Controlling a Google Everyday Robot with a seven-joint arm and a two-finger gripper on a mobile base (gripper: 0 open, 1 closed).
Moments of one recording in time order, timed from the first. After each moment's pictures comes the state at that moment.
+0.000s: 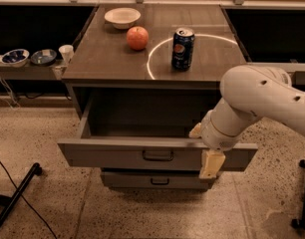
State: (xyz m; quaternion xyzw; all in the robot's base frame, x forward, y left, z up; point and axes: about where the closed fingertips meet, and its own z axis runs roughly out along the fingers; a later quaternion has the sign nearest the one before) arm 0.463 -0.141 0.706 -0.72 0.68 0.07 0.11
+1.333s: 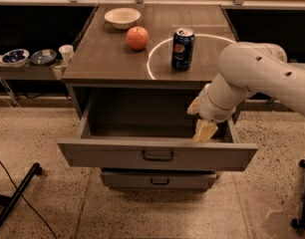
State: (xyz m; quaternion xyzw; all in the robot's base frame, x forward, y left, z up) arm 0.545 -0.137 0.734 -0.71 0.68 0.02 0.17
